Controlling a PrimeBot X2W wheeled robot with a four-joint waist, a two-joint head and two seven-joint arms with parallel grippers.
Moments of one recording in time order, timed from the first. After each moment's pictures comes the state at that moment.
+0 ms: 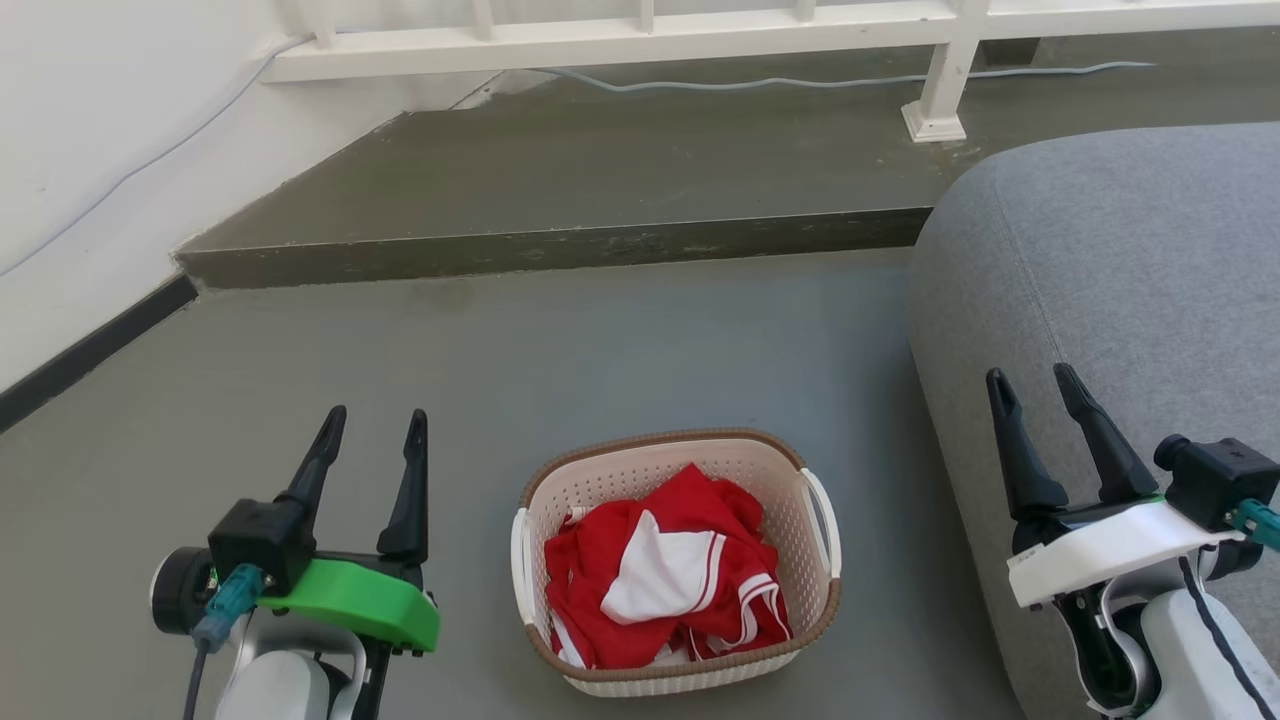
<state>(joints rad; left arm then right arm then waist) -0.10 0.05 -0.19 0.18 -0.27 -0.08 -0.24 -0.03 -0.17 0.14 0.16 0.40 0.12 -0.24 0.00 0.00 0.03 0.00</state>
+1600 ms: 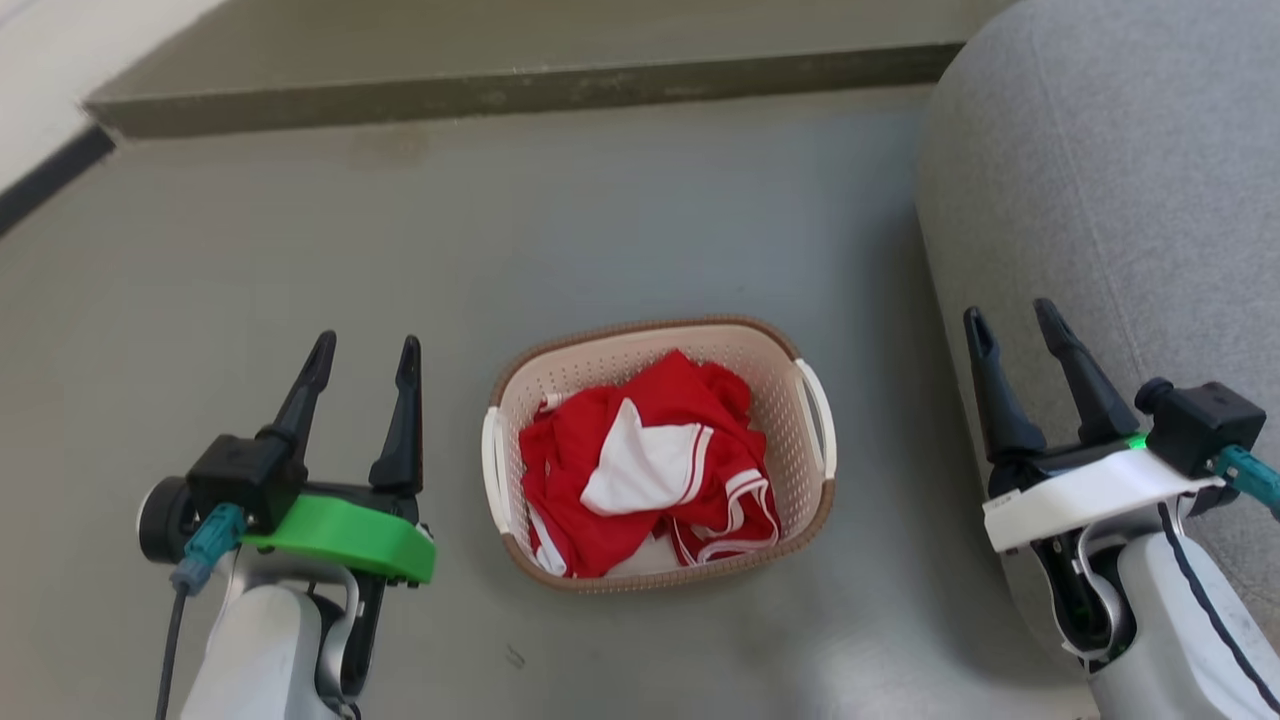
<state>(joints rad) -0.20 0.04 -0.18 0.18 -0.27 -0.09 -0.25 -0.12 -0.13 0.15 0.16 0.34 0.12 -0.25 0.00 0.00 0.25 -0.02</state>
